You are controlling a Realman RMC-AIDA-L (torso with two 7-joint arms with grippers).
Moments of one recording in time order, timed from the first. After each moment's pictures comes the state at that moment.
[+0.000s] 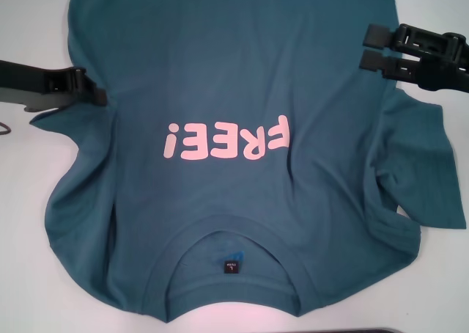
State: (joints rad) left arm -0.51 -2.16 -2.29 -1.29 -0.65 1.55 -2.77; right arm 0.46 1.99 -0.57 -0.52 -1.83 -1.72 2.15
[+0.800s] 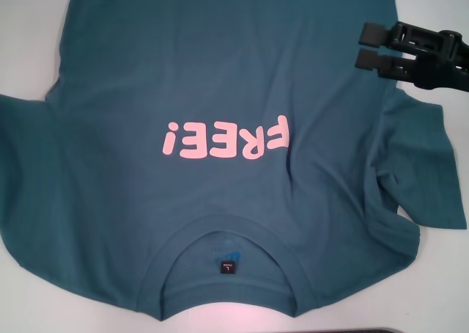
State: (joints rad) left arm -0.48 -2.06 -2.52 -1.31 -0.48 1.55 -2.79; right arm 0.47 1.99 -0.58 -0.52 -1.83 -1.72 2.16
